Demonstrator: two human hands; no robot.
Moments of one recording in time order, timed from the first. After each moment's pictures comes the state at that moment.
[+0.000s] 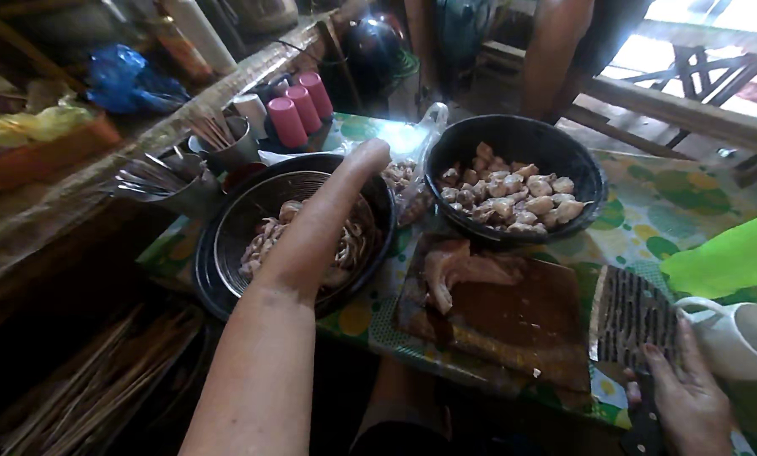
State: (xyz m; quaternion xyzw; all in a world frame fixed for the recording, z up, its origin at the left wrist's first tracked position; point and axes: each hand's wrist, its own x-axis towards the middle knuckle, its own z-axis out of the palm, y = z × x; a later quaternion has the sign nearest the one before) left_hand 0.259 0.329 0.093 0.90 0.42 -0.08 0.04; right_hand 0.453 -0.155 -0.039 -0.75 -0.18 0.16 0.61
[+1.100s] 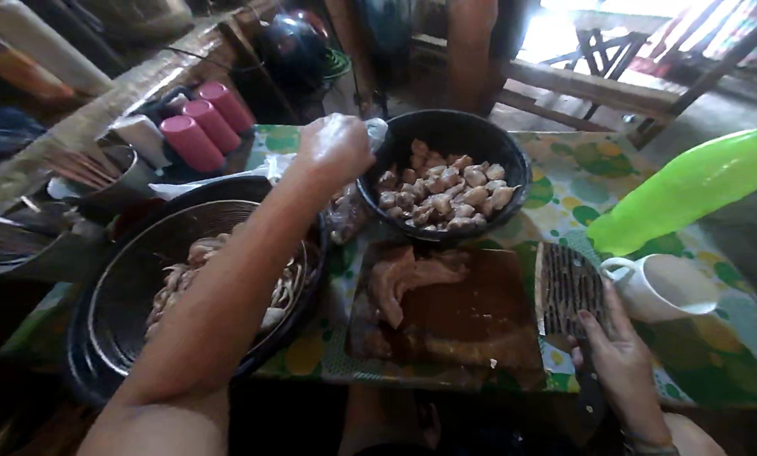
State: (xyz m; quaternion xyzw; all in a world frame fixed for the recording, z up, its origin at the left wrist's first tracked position) left_hand 0.309 0.202 0.173 0.92 0.39 0.00 0.00; right_hand 0.463 -0.159 -0.053 -0.74 -0.20 0.13 0.63
